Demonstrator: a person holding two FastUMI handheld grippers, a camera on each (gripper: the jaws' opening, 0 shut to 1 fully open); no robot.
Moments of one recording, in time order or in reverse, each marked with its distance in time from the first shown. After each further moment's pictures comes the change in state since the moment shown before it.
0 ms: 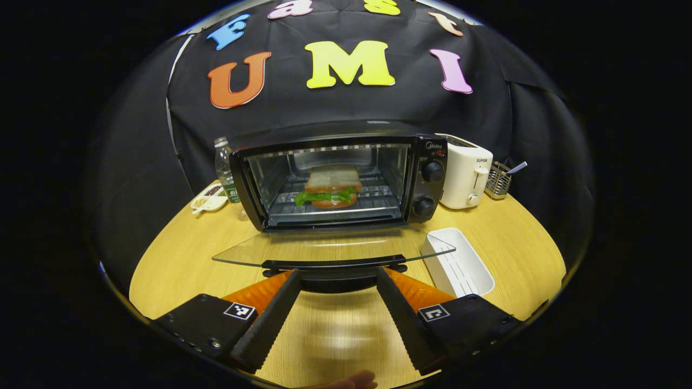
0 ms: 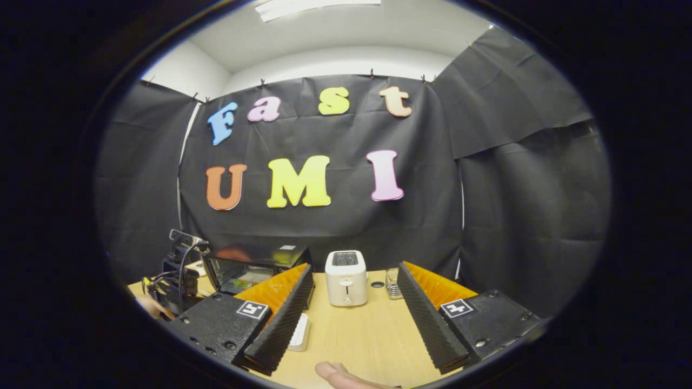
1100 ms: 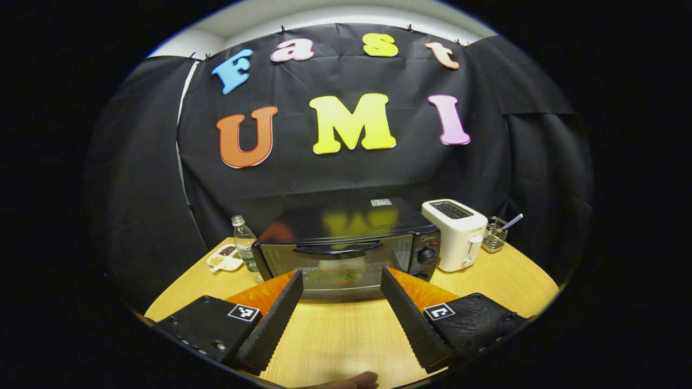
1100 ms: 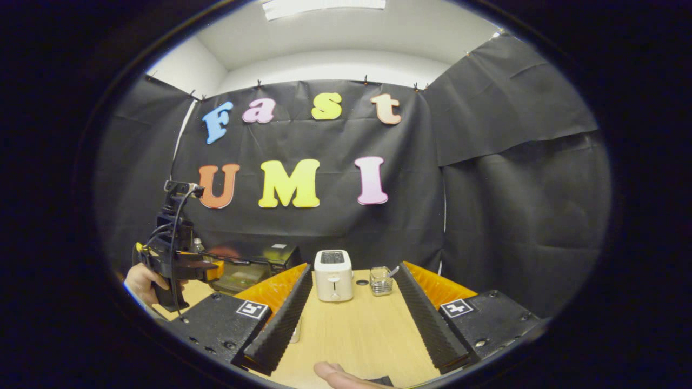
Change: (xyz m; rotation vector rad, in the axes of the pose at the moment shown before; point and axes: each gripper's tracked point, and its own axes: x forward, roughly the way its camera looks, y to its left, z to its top) left arm -0.061 0.013 0.122 0.011 -0.299 0.024; right arm -0.063 -0.003 0.018 -0.024 -0.030 -0.073
